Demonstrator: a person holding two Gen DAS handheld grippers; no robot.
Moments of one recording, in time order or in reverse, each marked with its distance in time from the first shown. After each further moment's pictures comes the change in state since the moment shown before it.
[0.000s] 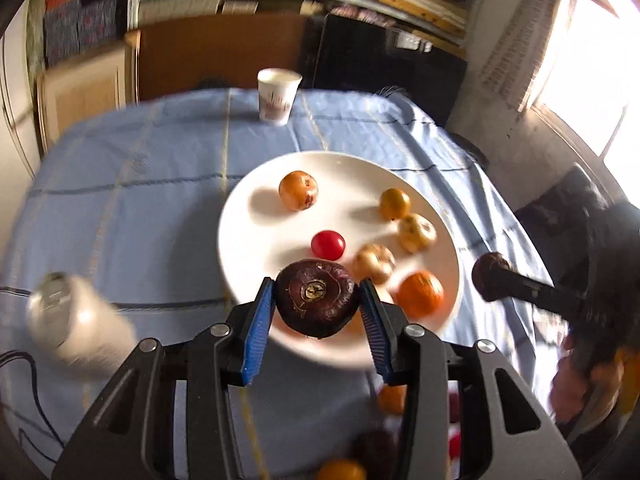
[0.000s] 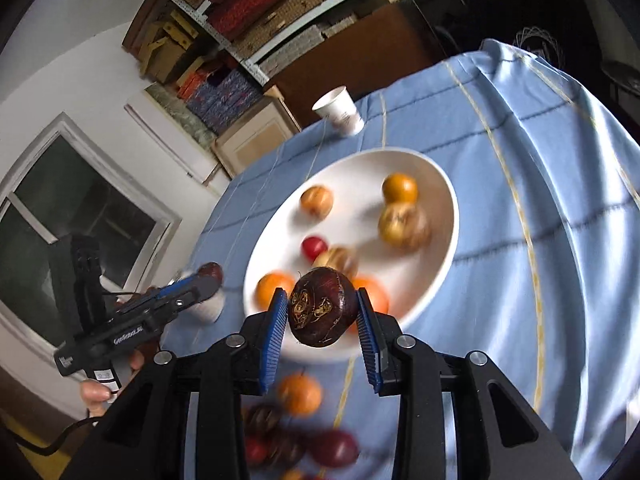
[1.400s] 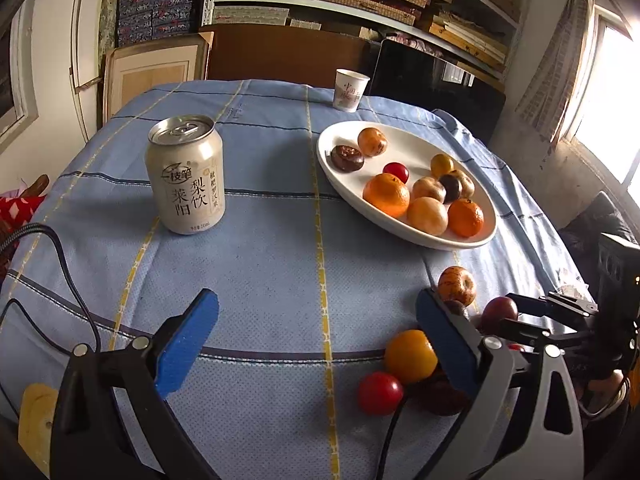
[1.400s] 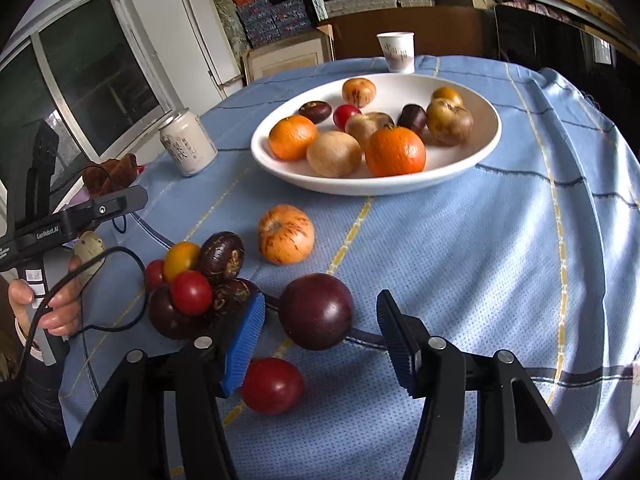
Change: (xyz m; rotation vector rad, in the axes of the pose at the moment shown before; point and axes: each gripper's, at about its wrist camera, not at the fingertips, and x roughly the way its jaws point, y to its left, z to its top) left arm -0.068 0.036 -0.141 -0.111 -0.148 0.126; right arm 0.004 0.031 -0.112 -0.389 0.184 -0.114
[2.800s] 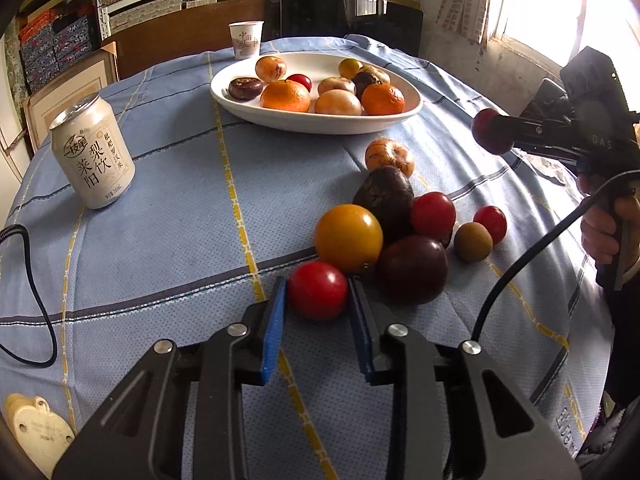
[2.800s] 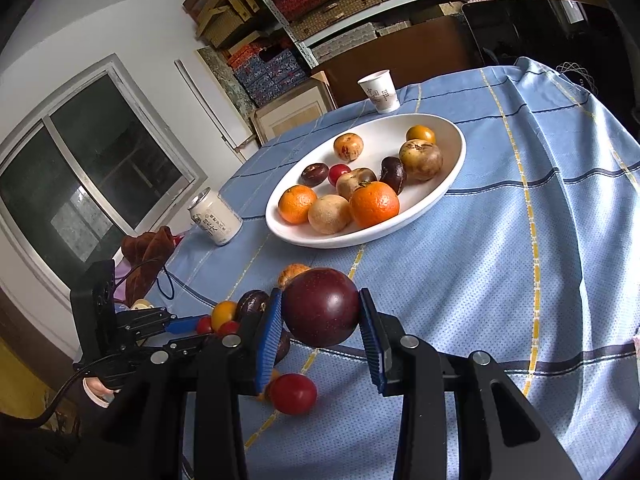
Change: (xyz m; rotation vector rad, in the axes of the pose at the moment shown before) left arm 0.013 -0.037 -0.057 0.330 0.149 -0.135; right arm -0.048 -0.037 -0.001 0.175 -0.177 0.167
